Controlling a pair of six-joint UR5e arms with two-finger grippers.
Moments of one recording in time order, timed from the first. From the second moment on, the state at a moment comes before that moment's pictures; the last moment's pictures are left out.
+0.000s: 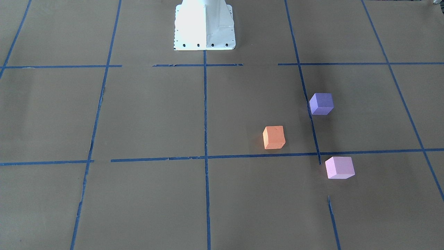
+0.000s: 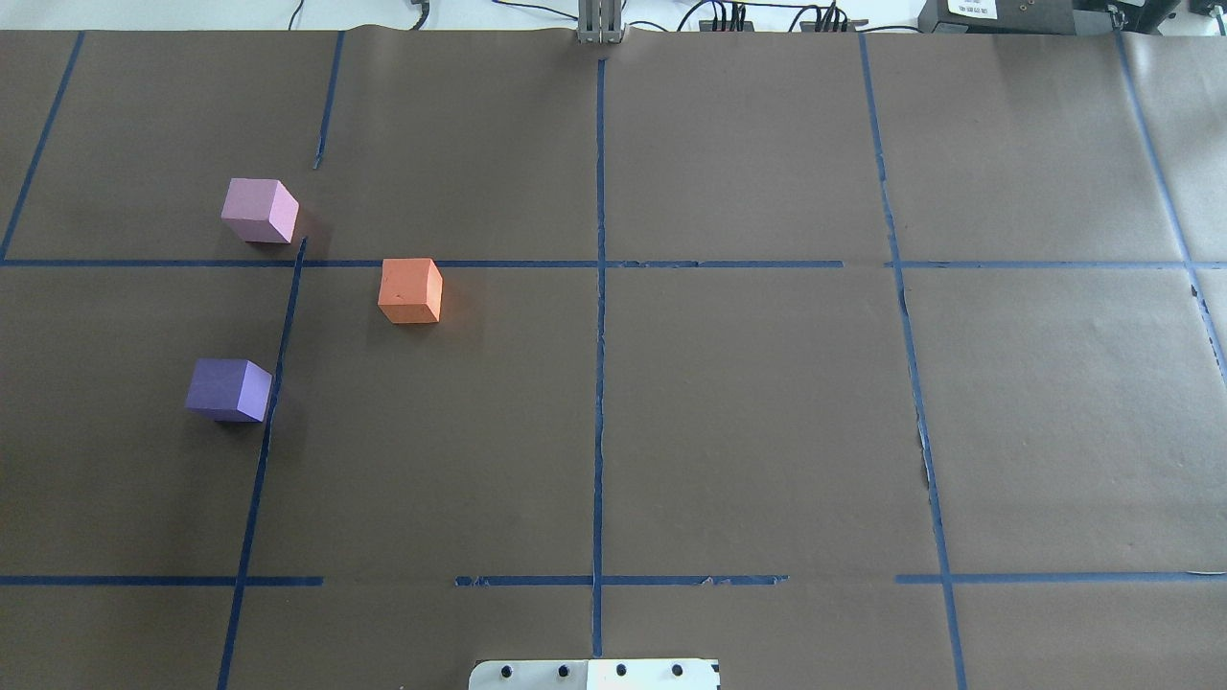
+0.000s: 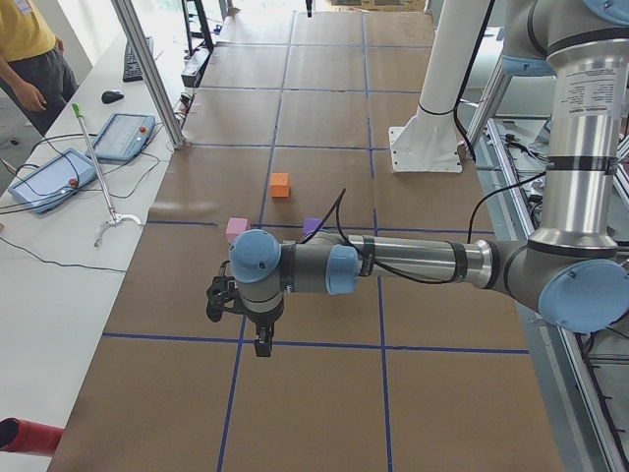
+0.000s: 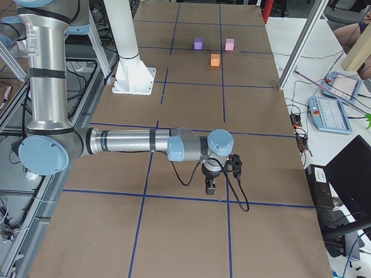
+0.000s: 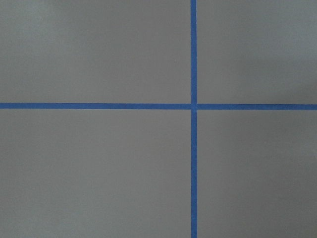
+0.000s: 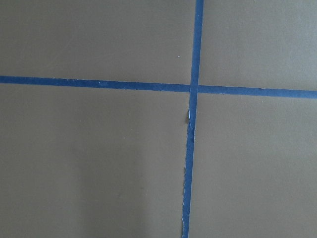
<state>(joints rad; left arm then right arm) -1.64 -1.57 -1.63 -1.53 -2.37 0.03 1.48 -1.59 1.63 -1.57 2.36 0.05</state>
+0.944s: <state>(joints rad) -1.65 -1.57 -1.67 -1.53 -2.36 0.03 1.48 -1.59 1.63 -1.57 2.36 0.05</state>
